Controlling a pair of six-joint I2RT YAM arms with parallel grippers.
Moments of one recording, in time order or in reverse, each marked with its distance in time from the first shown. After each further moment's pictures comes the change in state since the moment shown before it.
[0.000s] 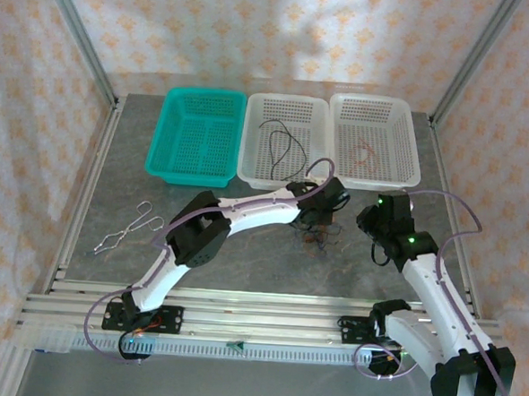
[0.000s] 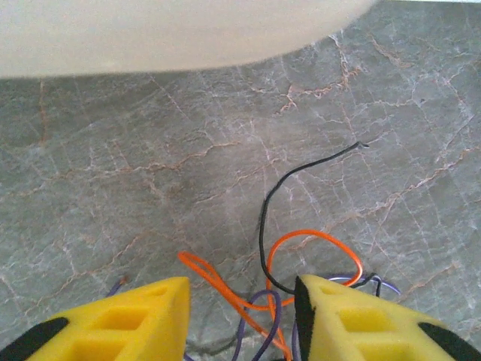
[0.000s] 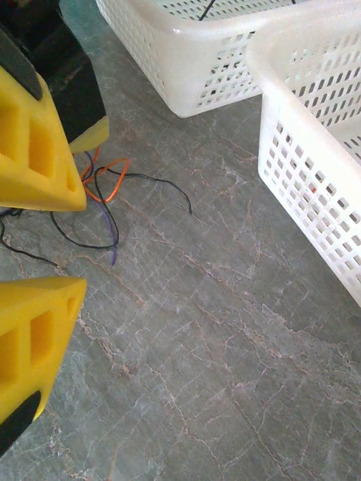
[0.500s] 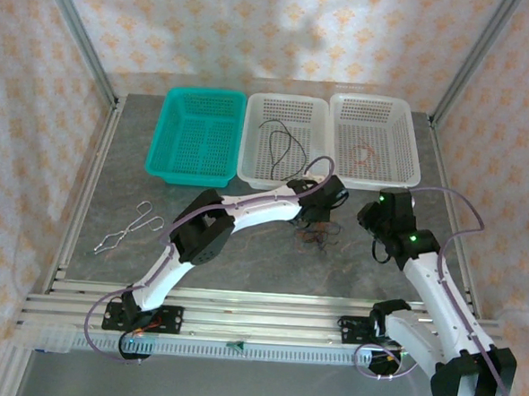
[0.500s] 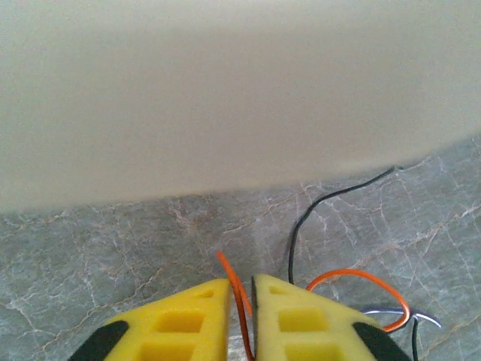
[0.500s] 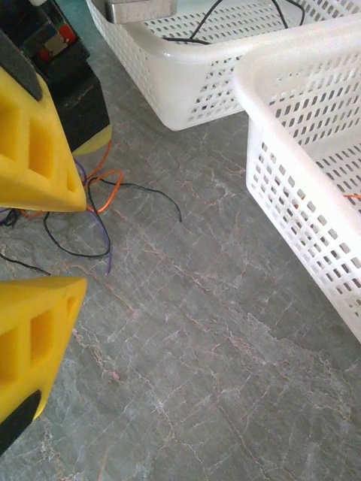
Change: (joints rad) left arm 0.021 0.033 0.026 -0.019 -0.018 0.013; right arm 0.000 0.005 0.037 -0.006 0.008 -0.006
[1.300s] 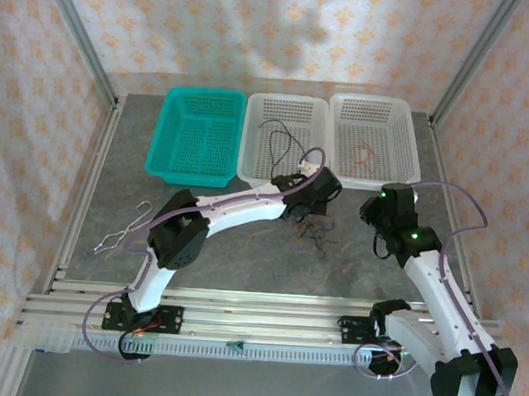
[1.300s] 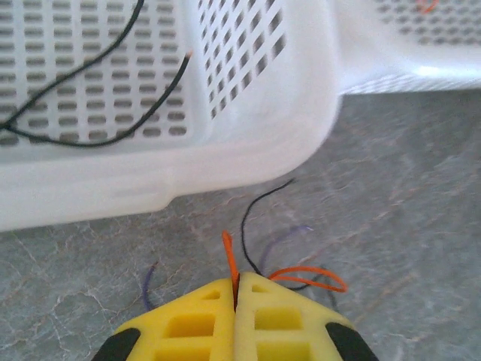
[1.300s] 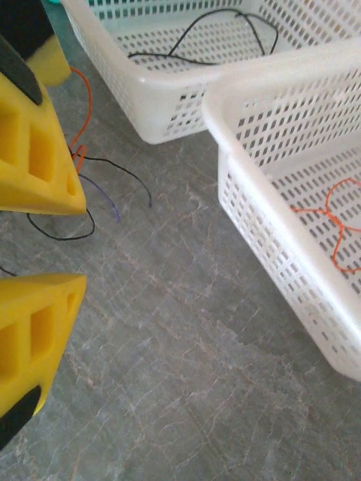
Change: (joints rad) left arm 0.000 -0.219 -0.153 0.106 -0.048 0.090; right arm 0.000 0.000 0.026 0.032 0.025 -0.015
